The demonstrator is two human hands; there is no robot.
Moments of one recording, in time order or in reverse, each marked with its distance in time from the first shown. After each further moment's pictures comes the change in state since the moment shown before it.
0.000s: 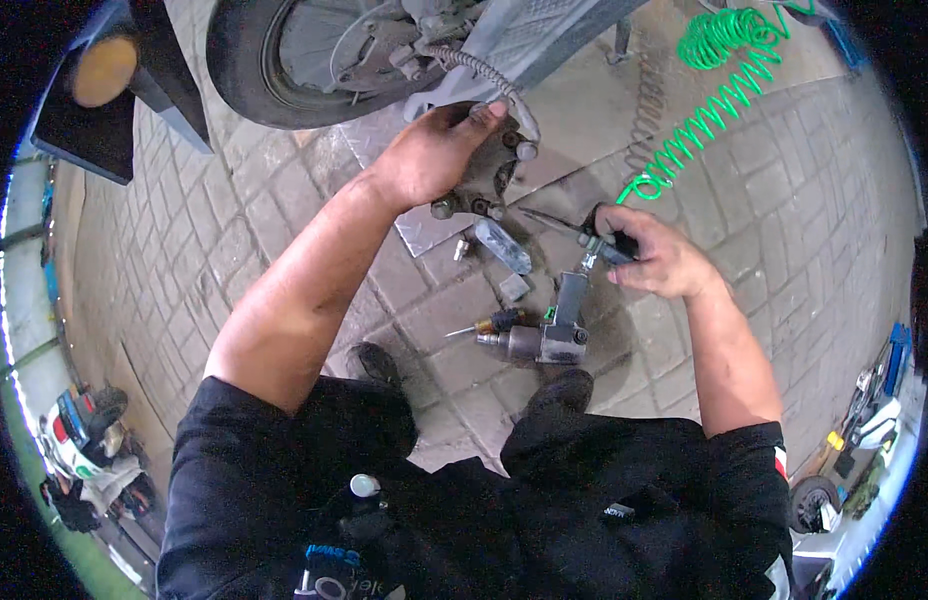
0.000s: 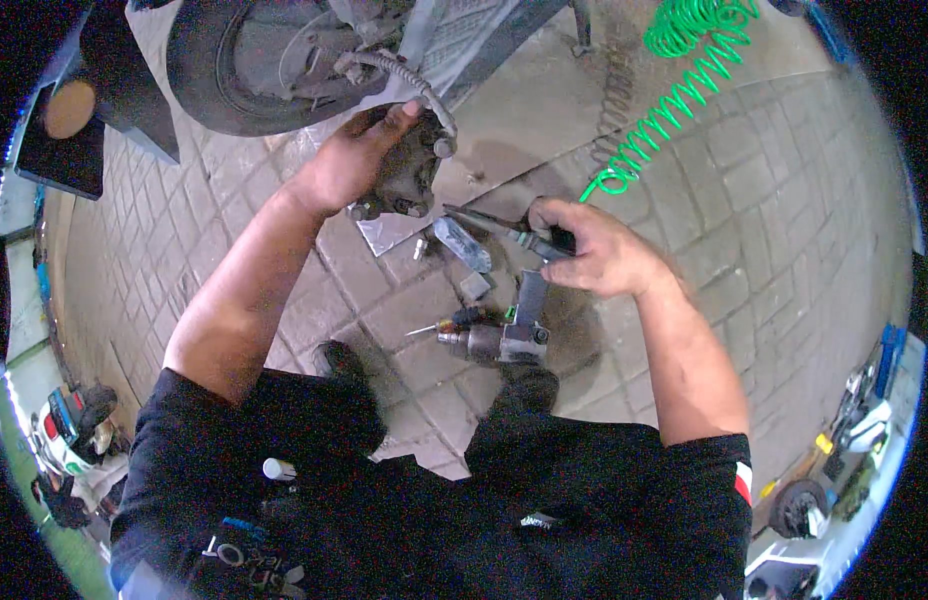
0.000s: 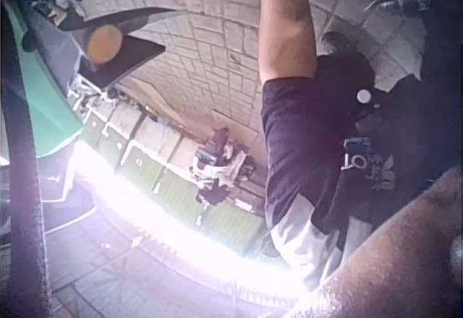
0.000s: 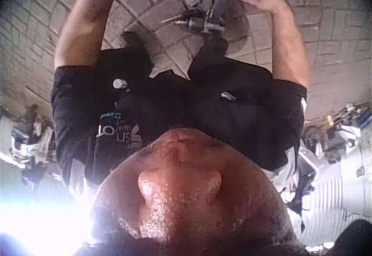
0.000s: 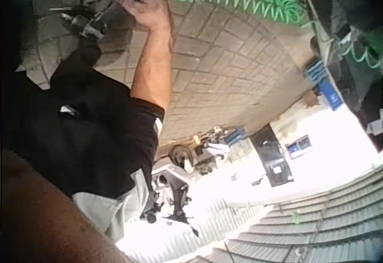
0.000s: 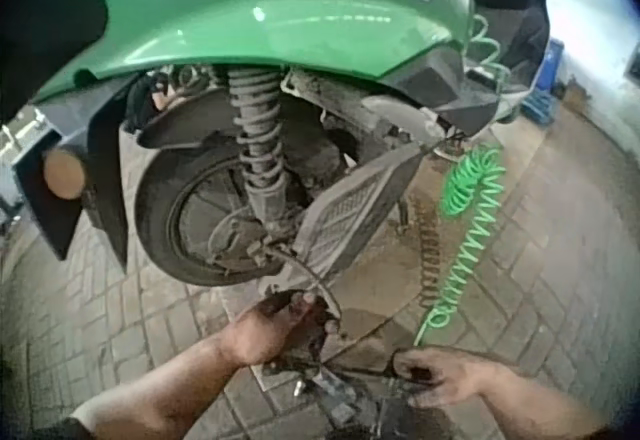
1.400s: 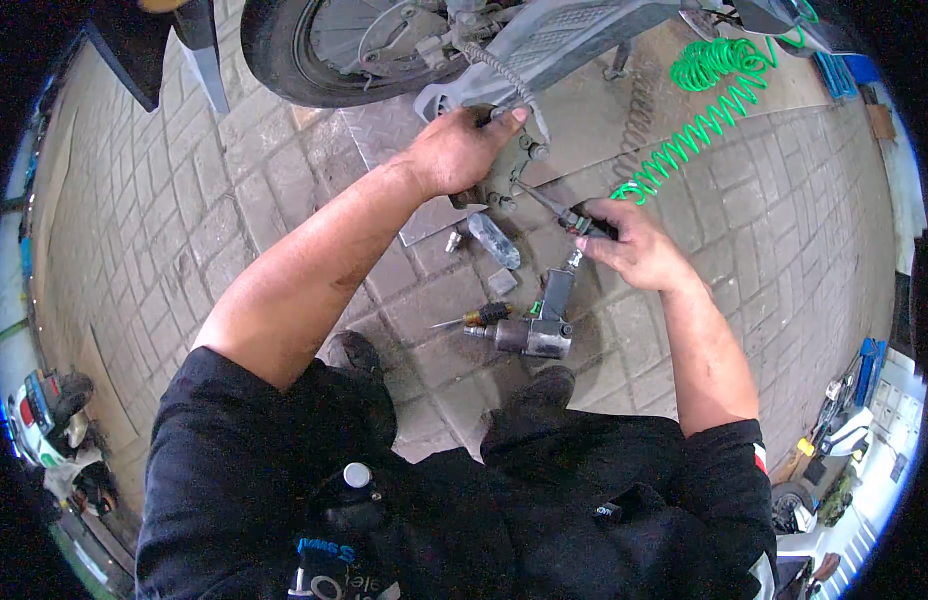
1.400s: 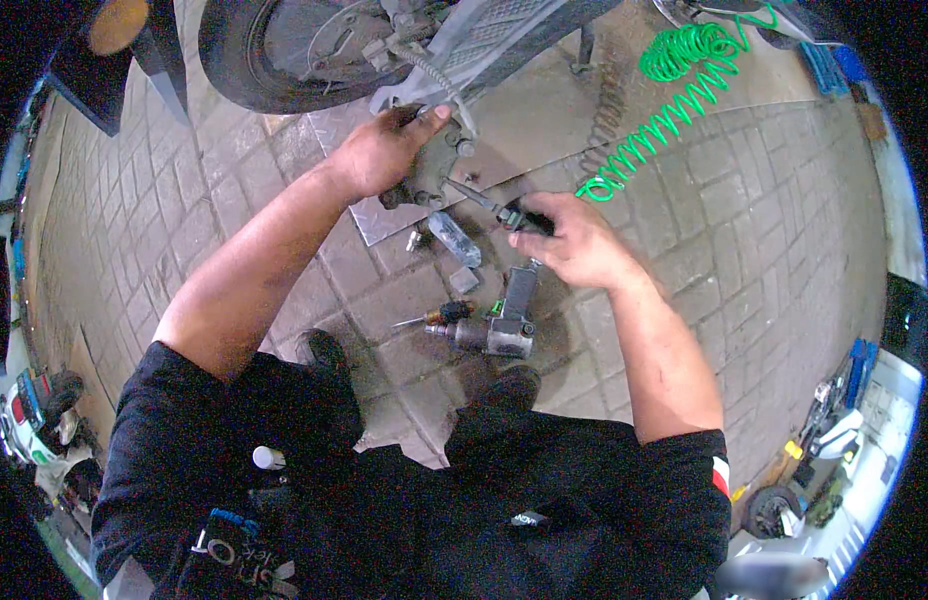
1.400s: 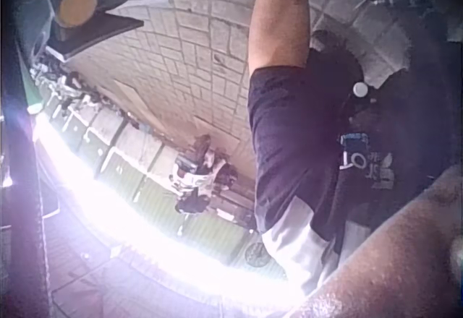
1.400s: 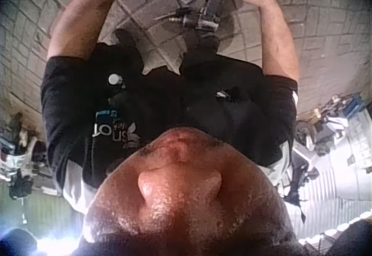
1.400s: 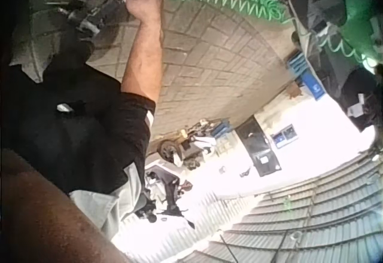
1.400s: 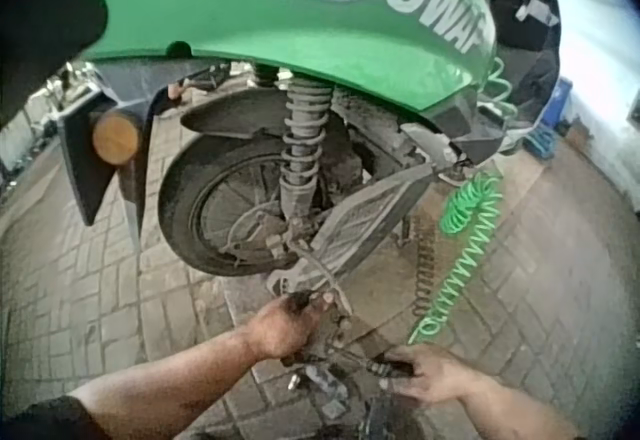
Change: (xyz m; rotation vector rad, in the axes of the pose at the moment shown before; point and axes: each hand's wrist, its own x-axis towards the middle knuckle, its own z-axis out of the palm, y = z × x) left_hand -0.030 0.016 0.006 0.188 0.131 -0.039; right_hand 0.015 -0.053 0.017 -0.081 0.031 0.253
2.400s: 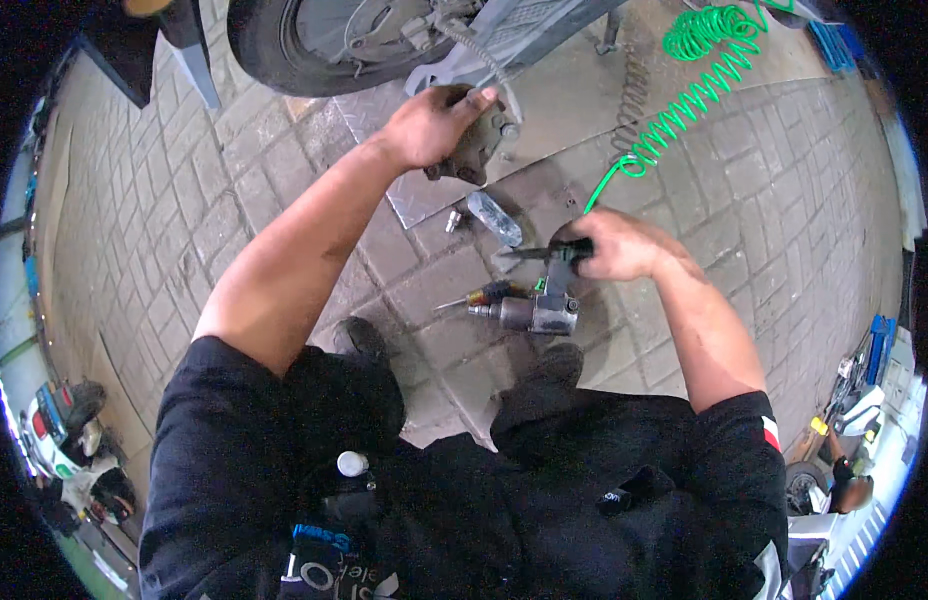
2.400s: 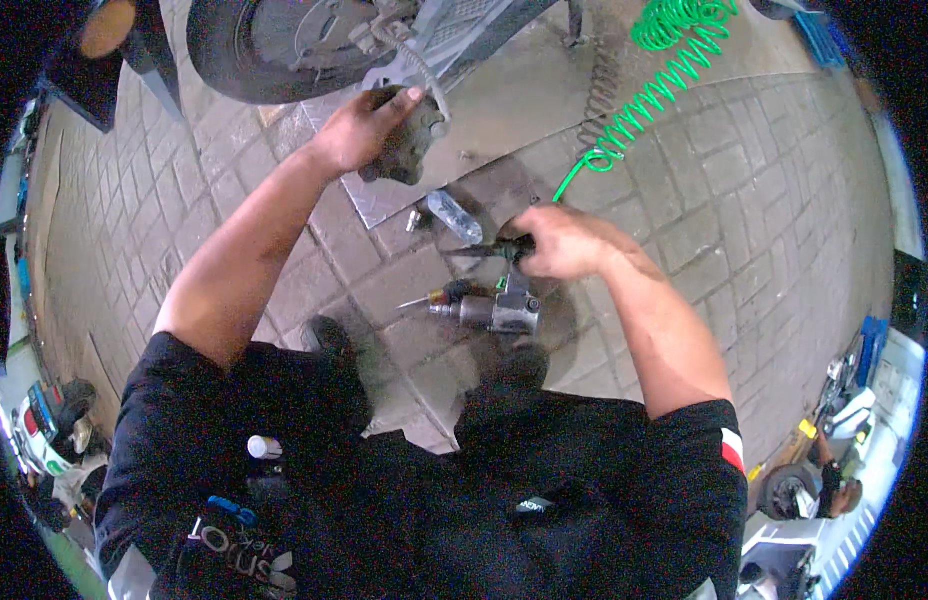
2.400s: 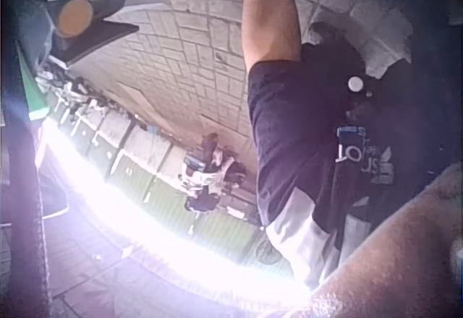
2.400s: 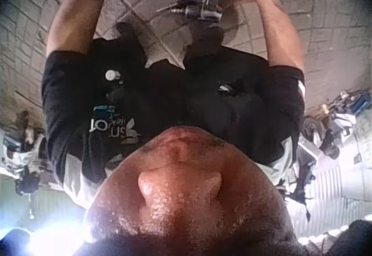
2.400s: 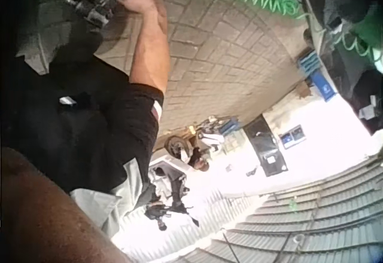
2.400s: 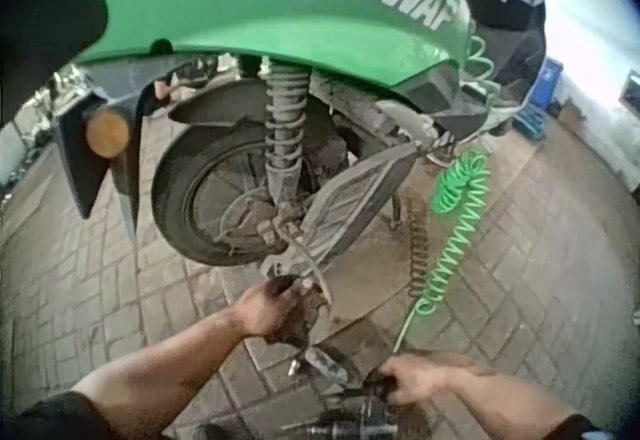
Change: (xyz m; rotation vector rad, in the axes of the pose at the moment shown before) left_hand 0.014 -0.025 0.003 -0.098 -0.160 0.008; right_hand -0.009 0.033 0.026 -0.204 -0.314 -0.082
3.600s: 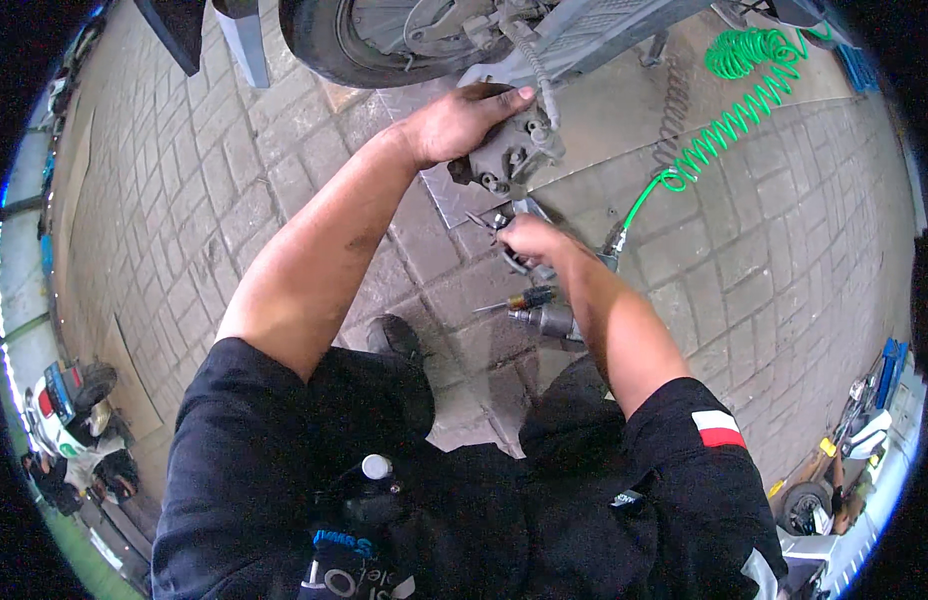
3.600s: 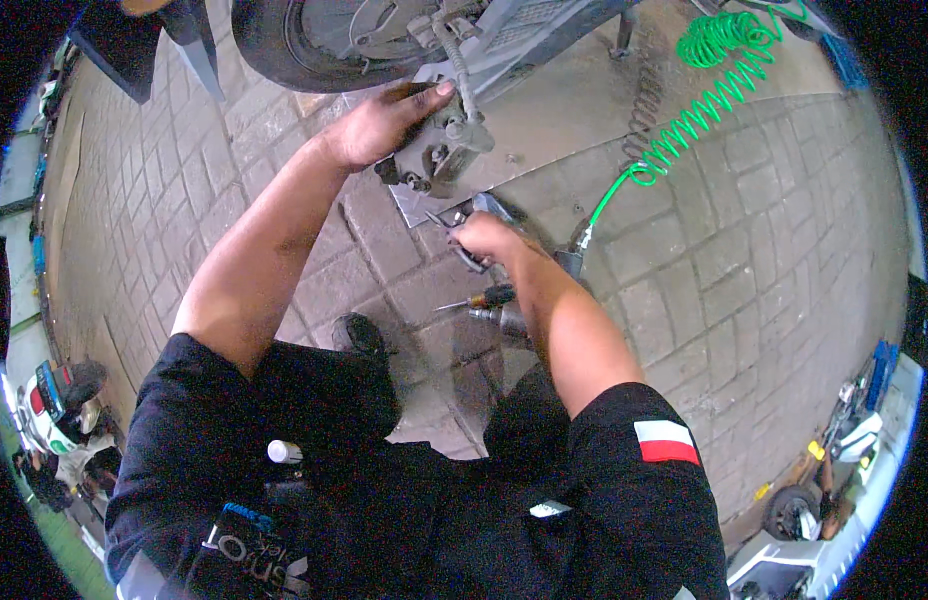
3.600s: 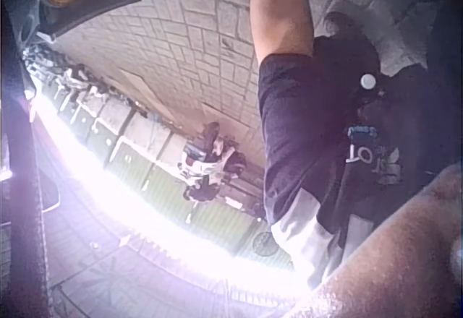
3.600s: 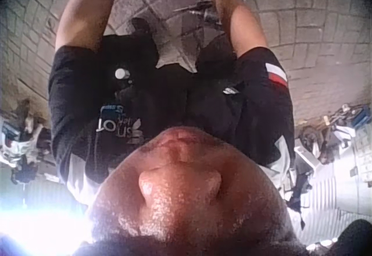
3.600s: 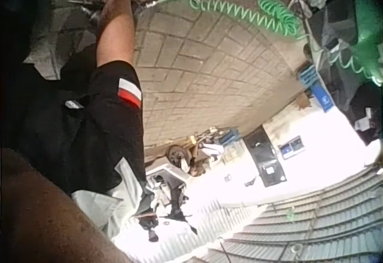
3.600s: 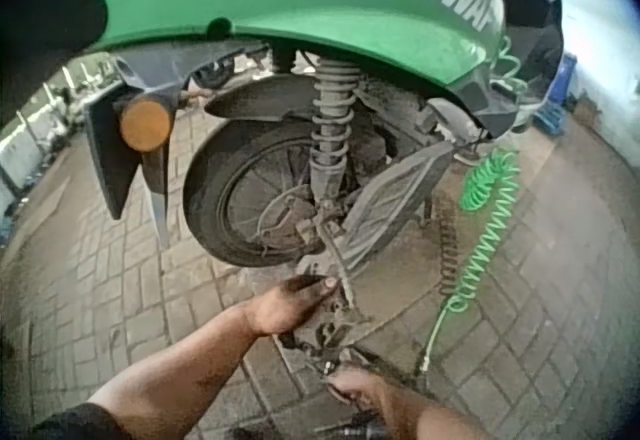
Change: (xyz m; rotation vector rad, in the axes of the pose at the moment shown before) left_hand -0.003 -0.035 -0.032 -0.144 -0.087 0.219; right_hand 0.200 0.027 0.133 0.470 -0.036 0.492
